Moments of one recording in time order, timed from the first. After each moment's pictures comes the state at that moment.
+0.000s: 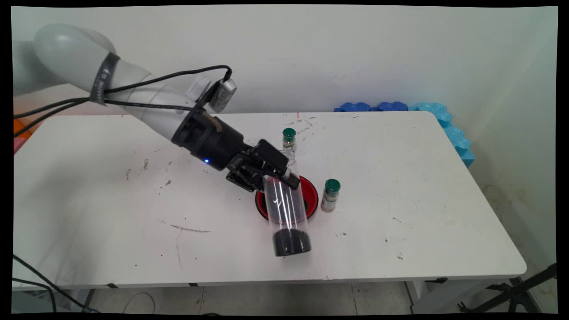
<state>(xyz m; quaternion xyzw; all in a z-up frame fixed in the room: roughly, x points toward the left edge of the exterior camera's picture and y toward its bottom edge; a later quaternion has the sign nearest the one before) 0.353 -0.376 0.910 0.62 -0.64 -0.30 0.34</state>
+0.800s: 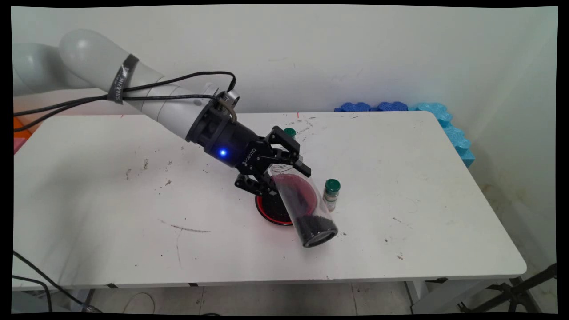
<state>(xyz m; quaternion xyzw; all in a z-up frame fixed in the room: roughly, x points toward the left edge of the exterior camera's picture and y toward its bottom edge) 0.346 -0.394 0.897 0.73 -0.48 -0.39 0.29</state>
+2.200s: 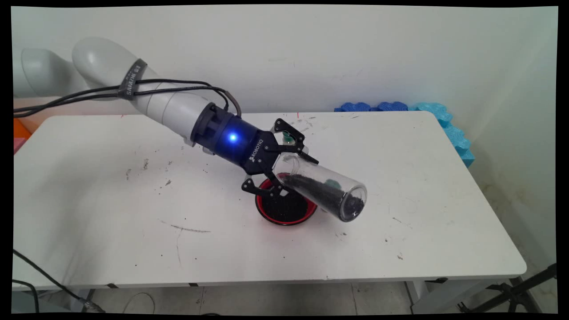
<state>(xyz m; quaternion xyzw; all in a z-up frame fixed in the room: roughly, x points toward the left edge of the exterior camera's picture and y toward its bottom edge) 0.348 -0.401 0.886 0.81 -0.23 -0.51 0.17</state>
